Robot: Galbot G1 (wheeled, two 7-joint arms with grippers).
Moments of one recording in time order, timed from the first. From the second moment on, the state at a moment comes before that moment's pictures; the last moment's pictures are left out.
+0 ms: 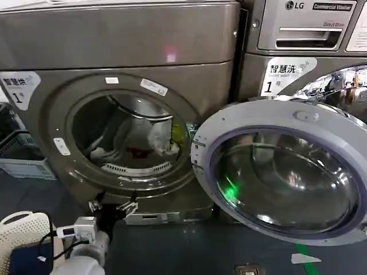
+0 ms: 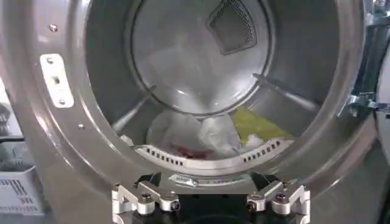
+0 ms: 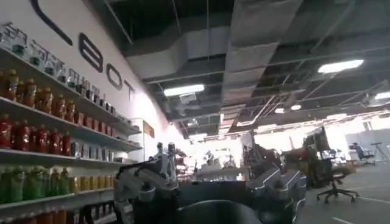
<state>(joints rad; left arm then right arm) 1.42 -1.48 -0.55 -2.34 -0.01 0.74 -0.02 -1.61 1.15 2.27 1.68 0.66 -0.14 0.07</state>
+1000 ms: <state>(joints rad) 1.42 -1.47 -0.56 -2.34 0.00 0.74 -0.01 -1.60 1.15 2.26 1.68 0.66 -0.15 0.07</state>
